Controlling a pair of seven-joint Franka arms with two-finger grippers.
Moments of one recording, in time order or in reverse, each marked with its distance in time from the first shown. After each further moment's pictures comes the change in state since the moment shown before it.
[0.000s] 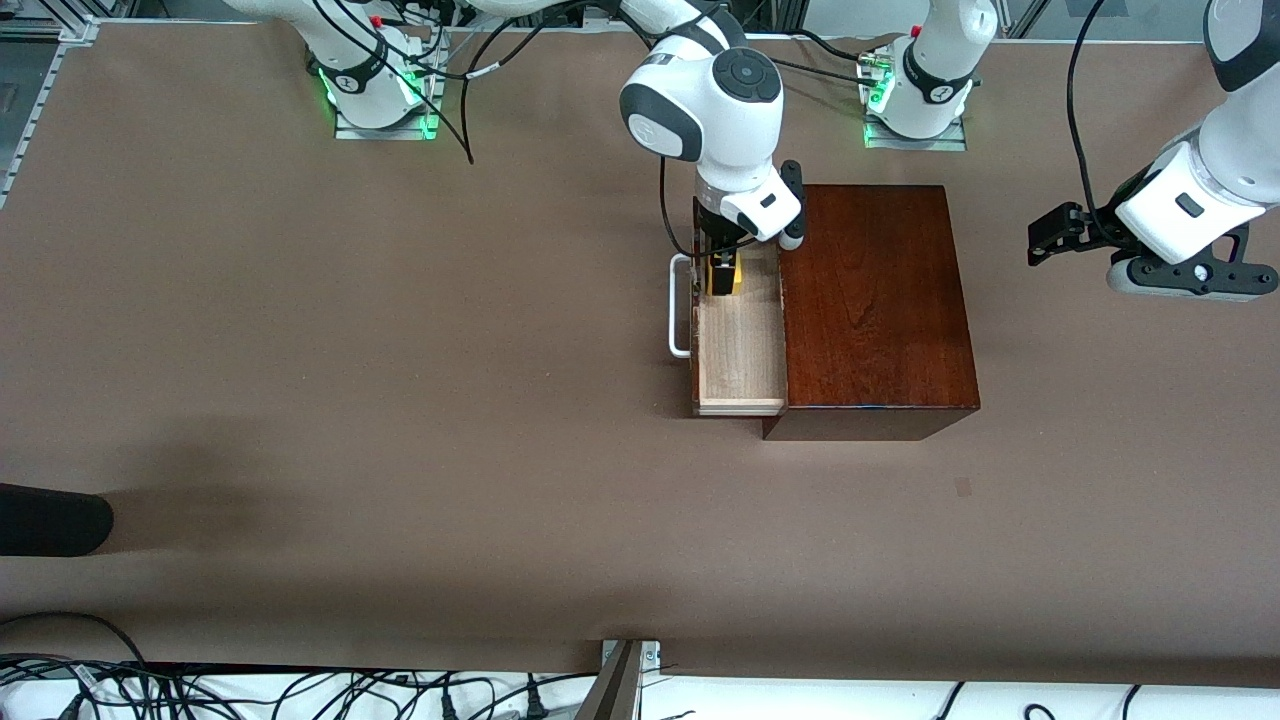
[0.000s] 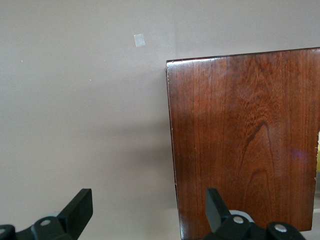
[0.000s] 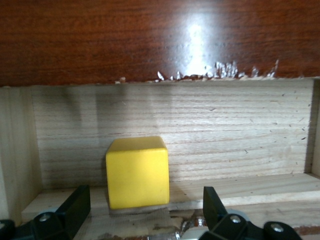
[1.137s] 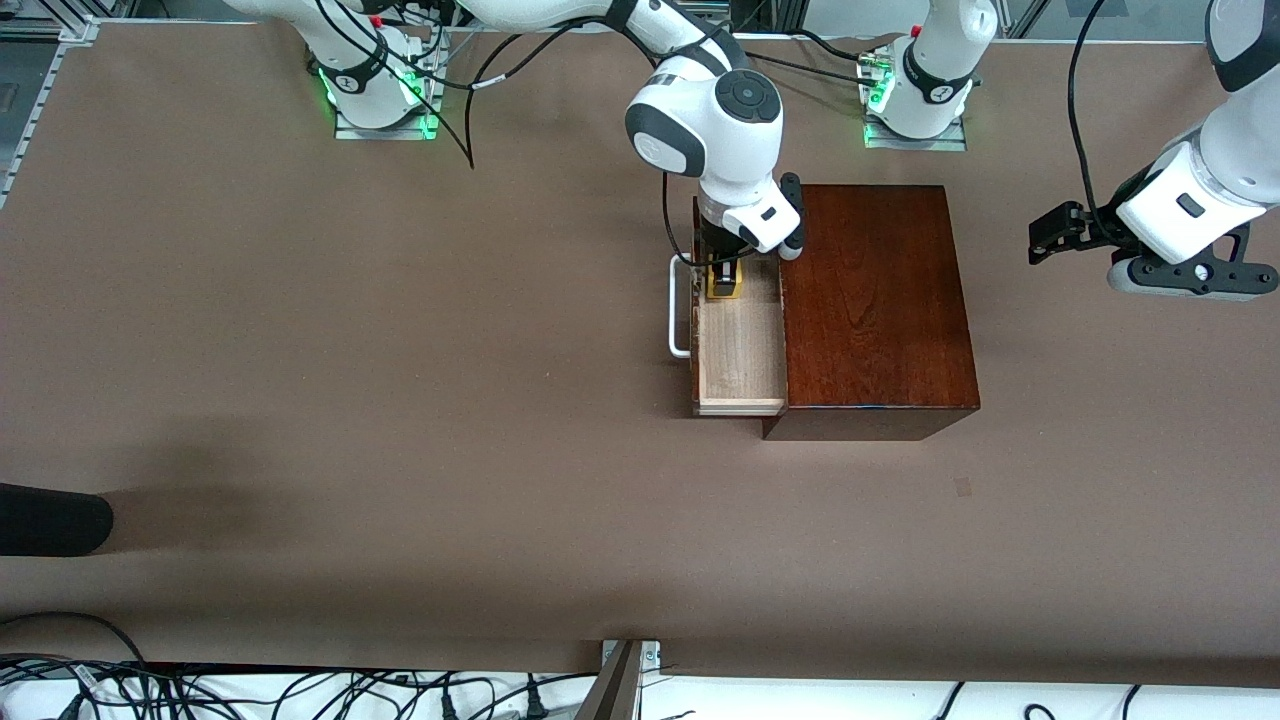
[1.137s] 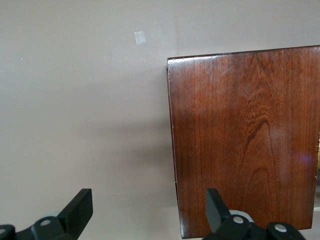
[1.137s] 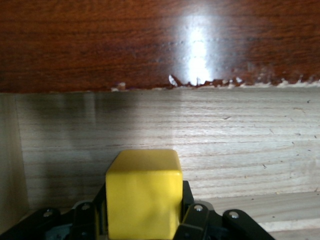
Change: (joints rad) left arm 0.001 0.000 0.001 0.000 0.000 -0.006 -0.001; right arm 0.003 0.041 0.000 0.005 0.000 0.042 -0.001
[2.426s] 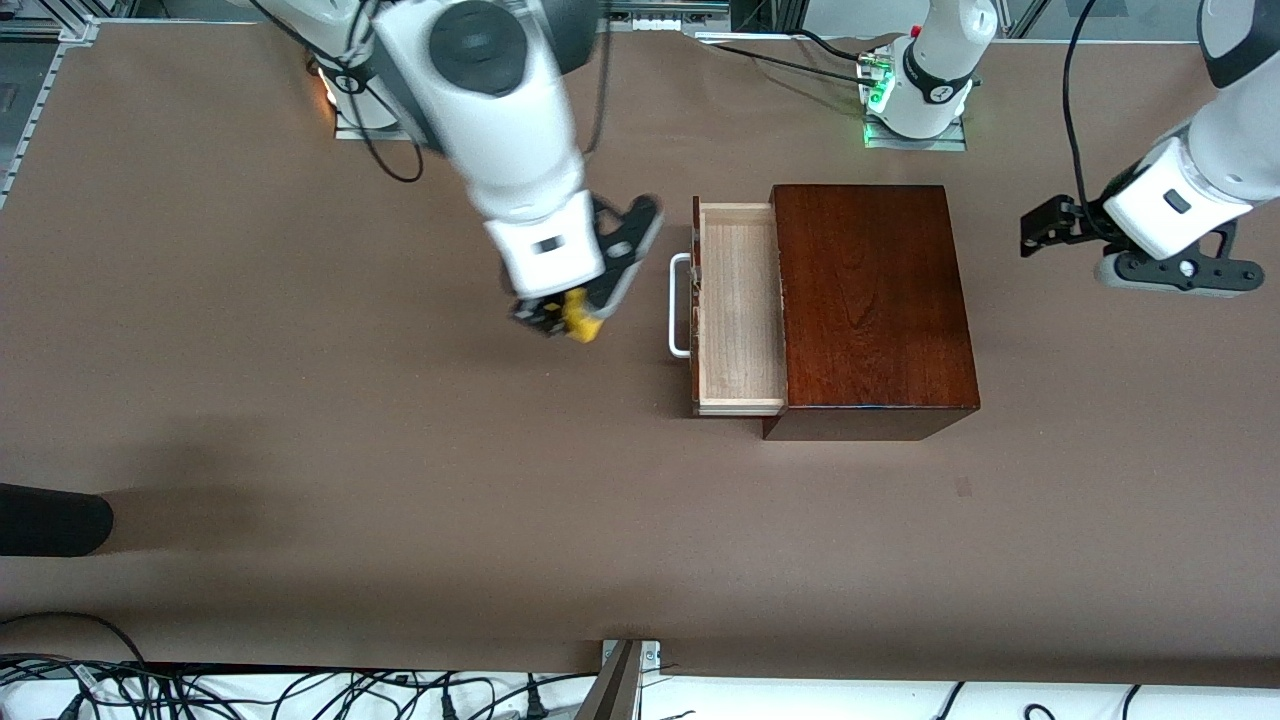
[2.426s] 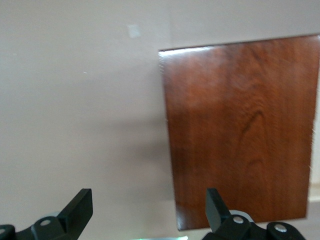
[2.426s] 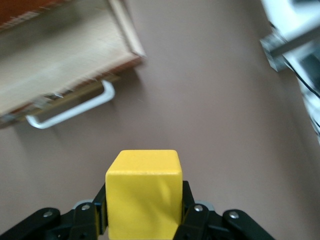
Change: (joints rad) left arm -0.009 -0.001 -0.033 0.022 -0.024 -0.063 0.003; right arm -0.383 -0.234 -0.021 0.207 0.126 -0.419 0.015
